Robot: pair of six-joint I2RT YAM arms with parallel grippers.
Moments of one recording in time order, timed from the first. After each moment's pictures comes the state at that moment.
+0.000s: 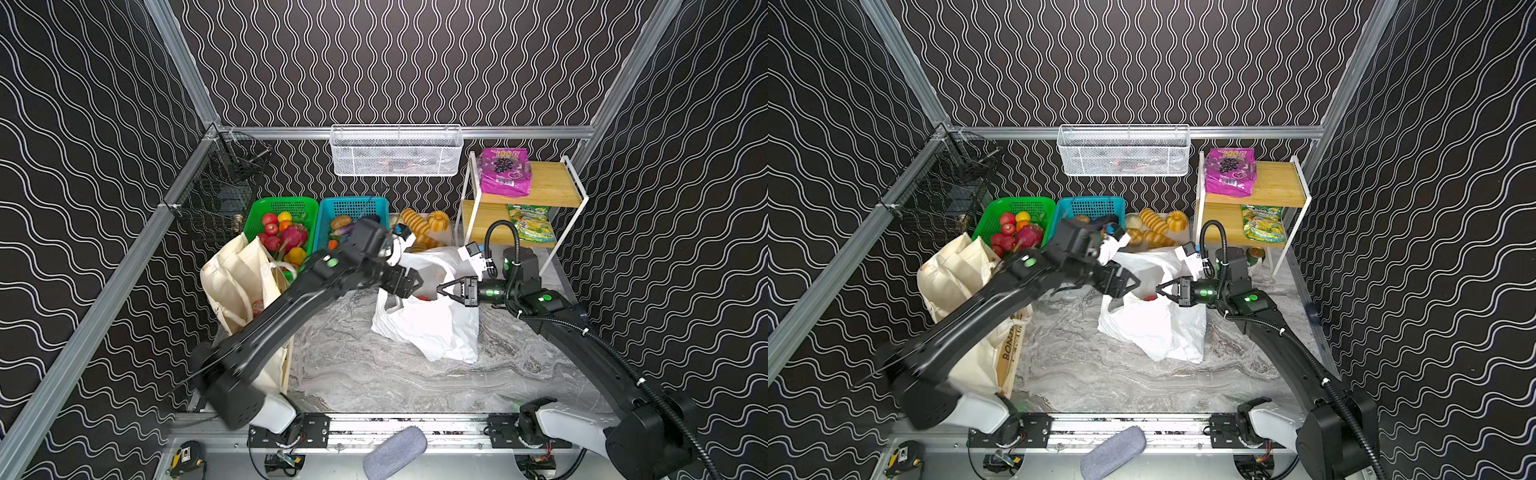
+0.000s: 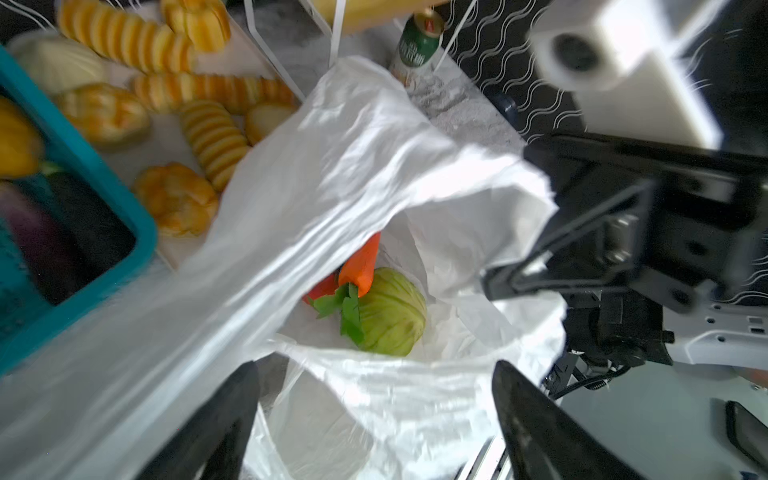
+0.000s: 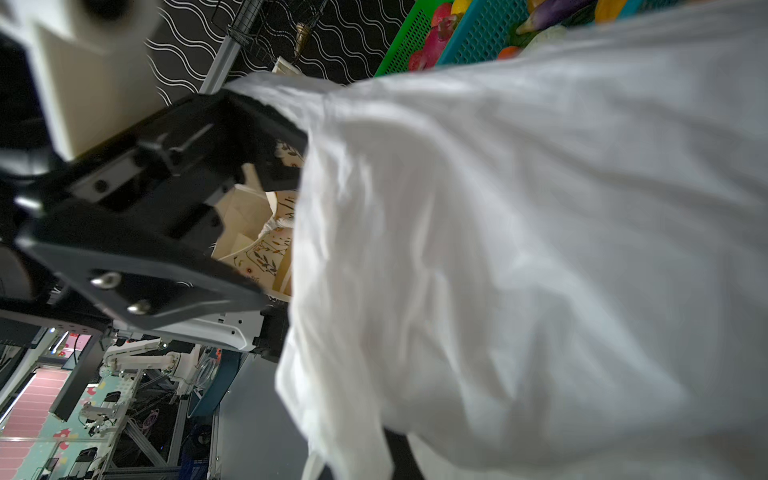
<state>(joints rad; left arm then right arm) -0.69 1.39 1.48 -0.77 0.27 -0.15 0.32 1.19 0.93 -0.27 -0.94 0.43</state>
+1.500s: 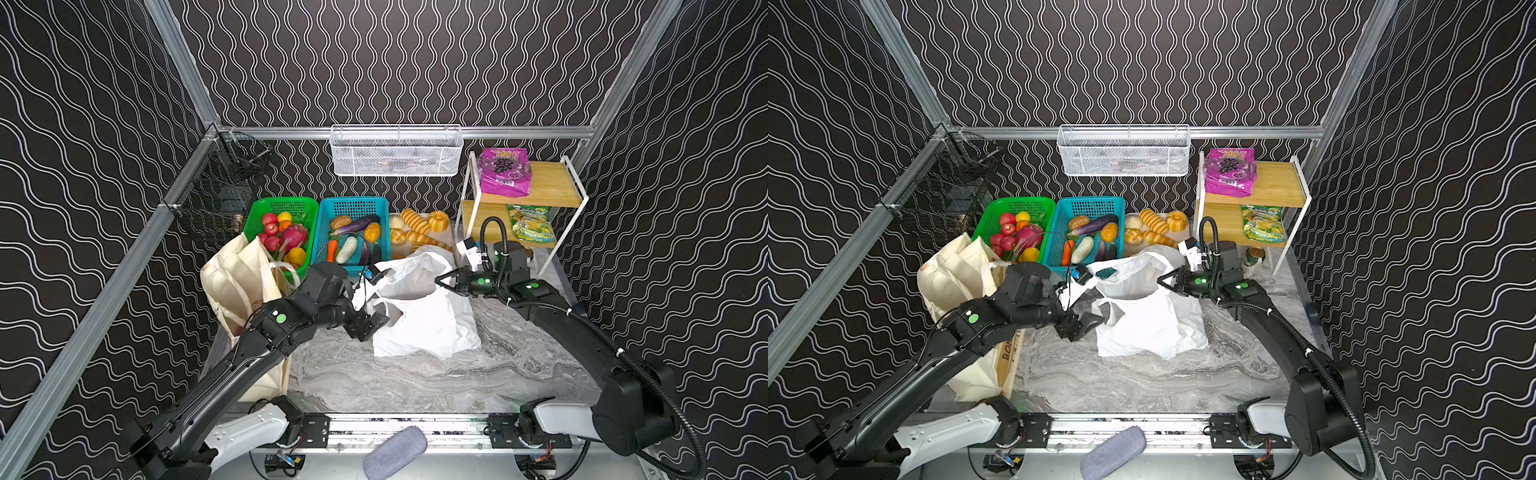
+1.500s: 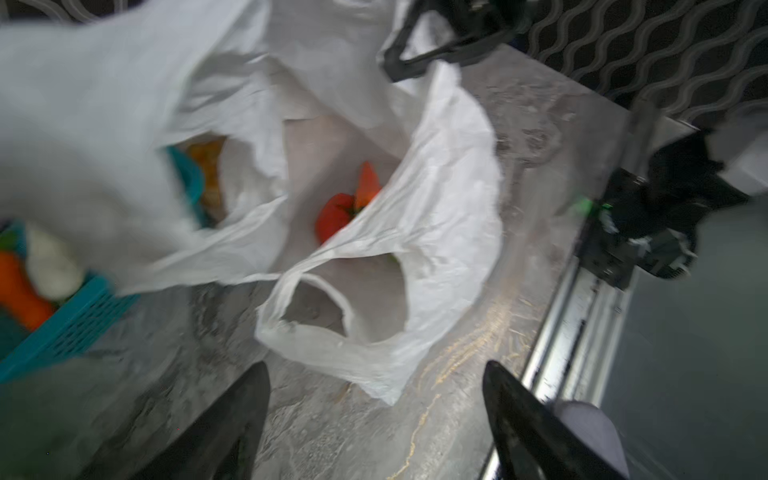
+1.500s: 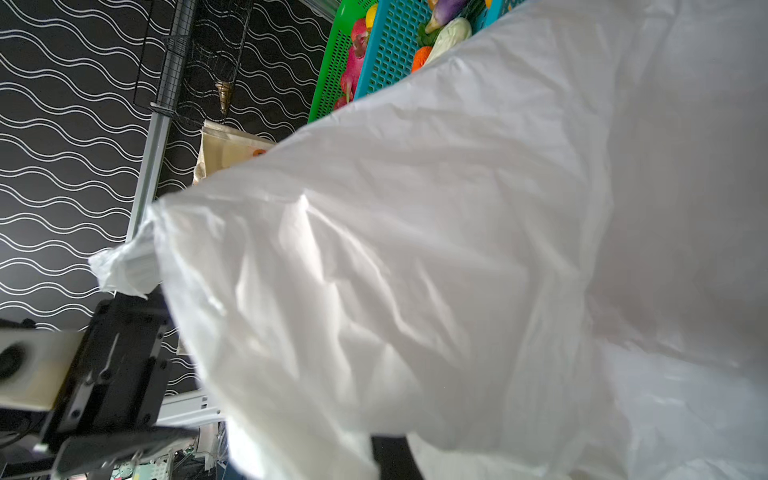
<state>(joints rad) -0.66 1.03 1.11 -0.79 0.17 0.08 0.31 1.33 0.98 -0.24 -0.82 0.61</state>
